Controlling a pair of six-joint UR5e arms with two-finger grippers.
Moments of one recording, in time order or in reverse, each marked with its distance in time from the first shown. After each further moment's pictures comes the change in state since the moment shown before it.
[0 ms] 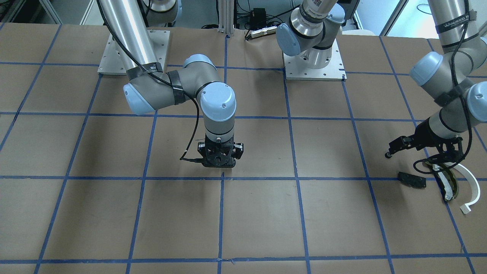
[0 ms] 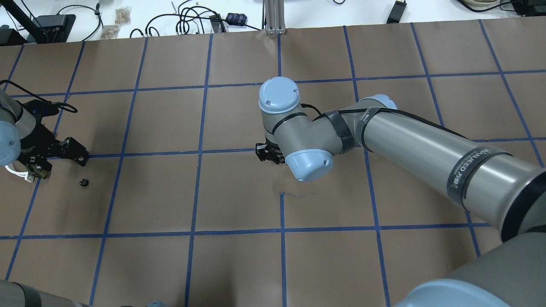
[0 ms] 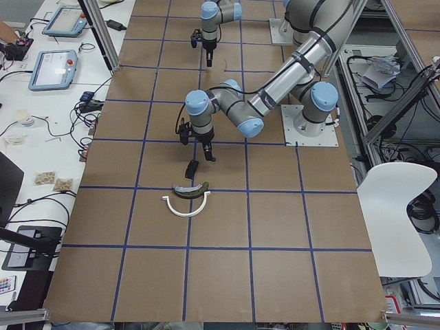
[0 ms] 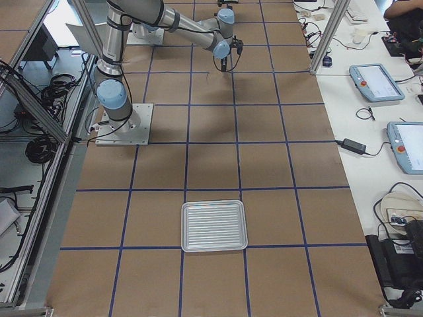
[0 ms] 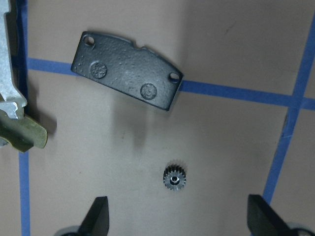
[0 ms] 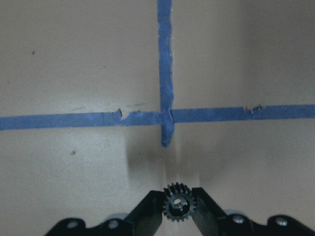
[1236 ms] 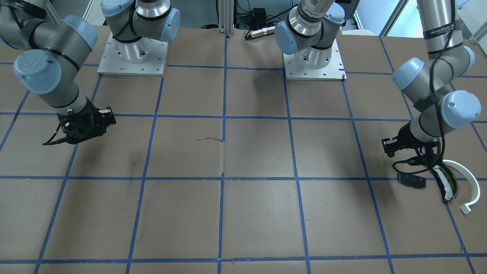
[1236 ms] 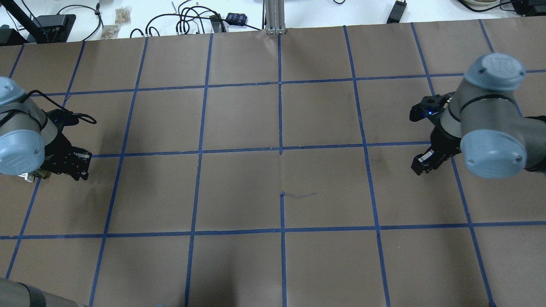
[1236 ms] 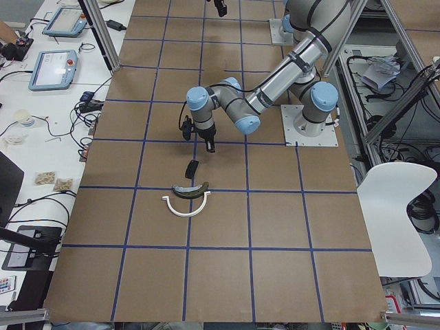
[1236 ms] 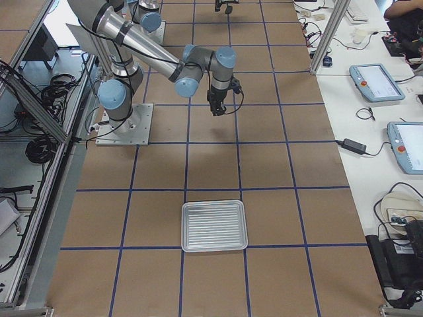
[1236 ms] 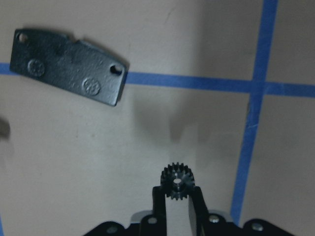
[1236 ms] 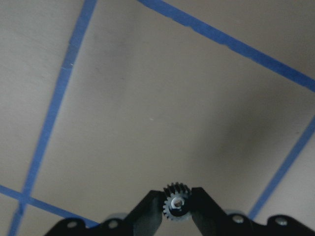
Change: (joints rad) left arm -0.025 -0.020 -0.073 0.052 0.057 0.006; right arm -0.607 -0.416 0.338 0.191 -0.076 -1.037
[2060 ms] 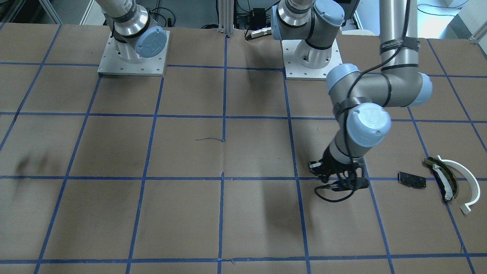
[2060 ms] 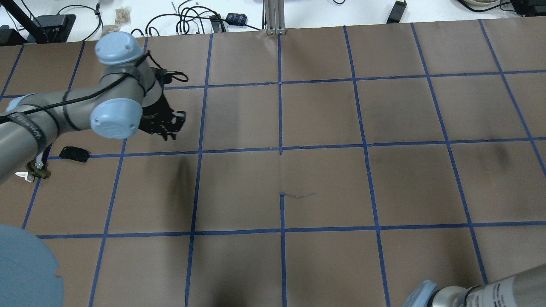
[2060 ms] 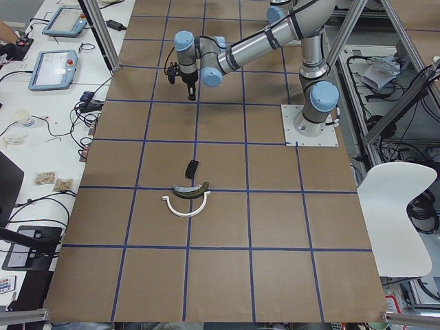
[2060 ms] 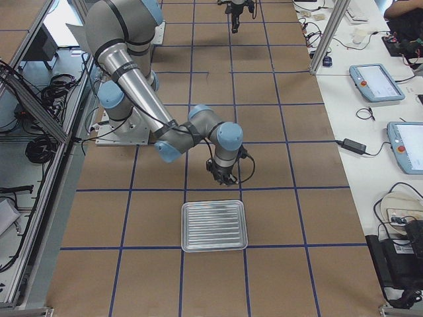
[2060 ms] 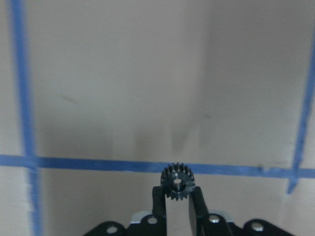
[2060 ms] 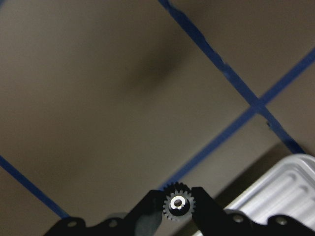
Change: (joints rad) left arm -0.423 -0.051 0.158 -0.047 -0.052 -0.414; right arm -0.570 0.201 -0.255 -0.010 -0.004 -0.945
